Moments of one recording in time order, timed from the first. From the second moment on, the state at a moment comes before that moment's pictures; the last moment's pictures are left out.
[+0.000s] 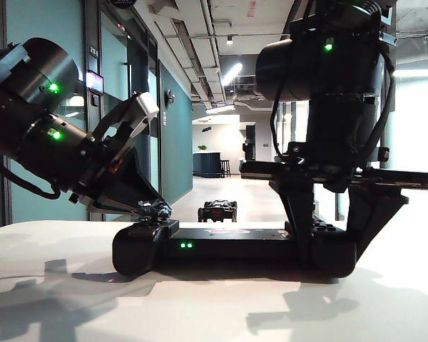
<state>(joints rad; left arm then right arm) -0.40 1.62 0.68 0.27 0.63 0.10 0.60 1.72 1.11 -0.80 0.04 0.60</state>
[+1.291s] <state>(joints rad) -0.40 1.62 0.68 0.27 0.62 0.10 0.60 1.72 1.11 -0.80 0.04 0.60</state>
